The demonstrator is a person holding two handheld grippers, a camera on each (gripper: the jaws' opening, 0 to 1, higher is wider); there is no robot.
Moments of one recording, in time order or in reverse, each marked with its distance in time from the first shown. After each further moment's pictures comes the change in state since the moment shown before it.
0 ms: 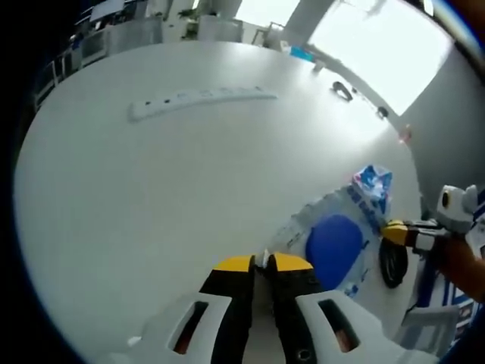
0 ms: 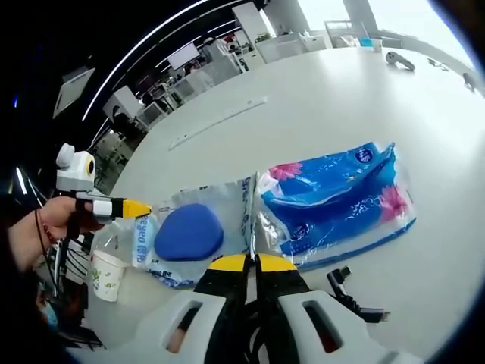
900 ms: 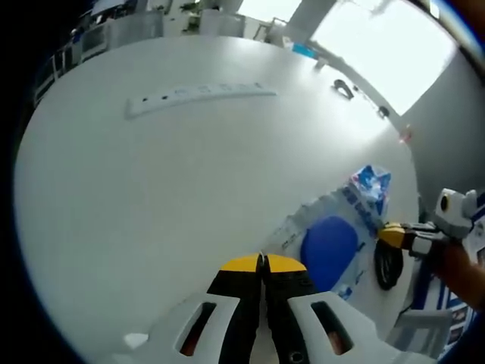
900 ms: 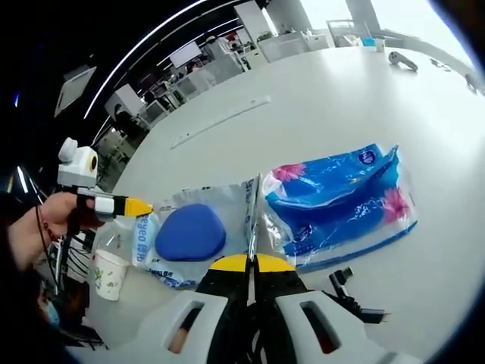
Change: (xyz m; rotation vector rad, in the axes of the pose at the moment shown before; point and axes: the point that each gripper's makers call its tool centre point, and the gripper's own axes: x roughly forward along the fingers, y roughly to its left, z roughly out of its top) left arm 0.002 -0.007 0.000 -0.014 0.039 -0.010; right arm 0.000 0.002 0.001 -0.004 0.008 0.008
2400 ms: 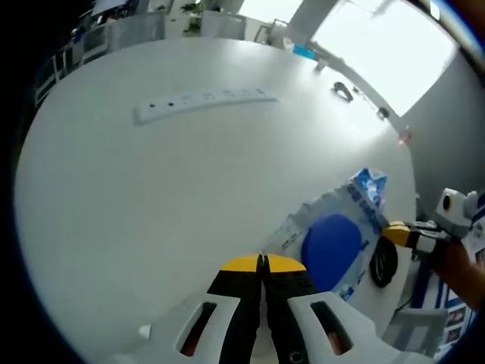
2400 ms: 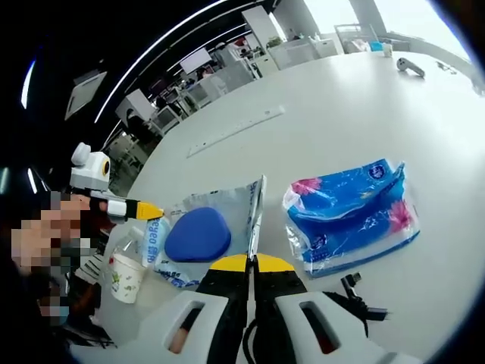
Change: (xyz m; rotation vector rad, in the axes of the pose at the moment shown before) left arm -0.018 0.003 0.004 -0.007 0.009 0.001; right arm -0.013 0.020 0.012 -0.008 -0.028 0.064
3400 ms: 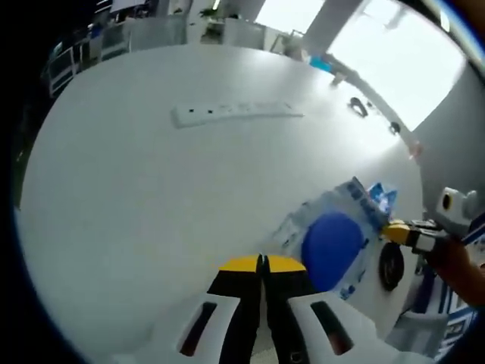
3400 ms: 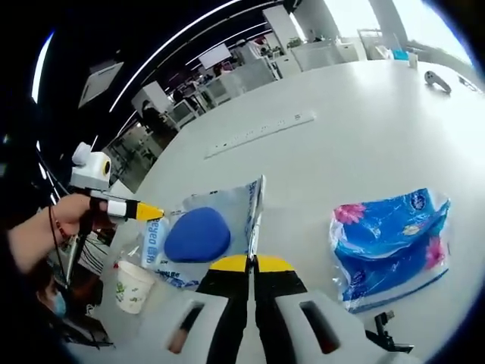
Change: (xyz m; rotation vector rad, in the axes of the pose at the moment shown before) left arm -0.027 0.036 0.008 -0.052 -0.054 0.050; right arm 0.027 0.033 0.021 -0.068 0.000 0.076
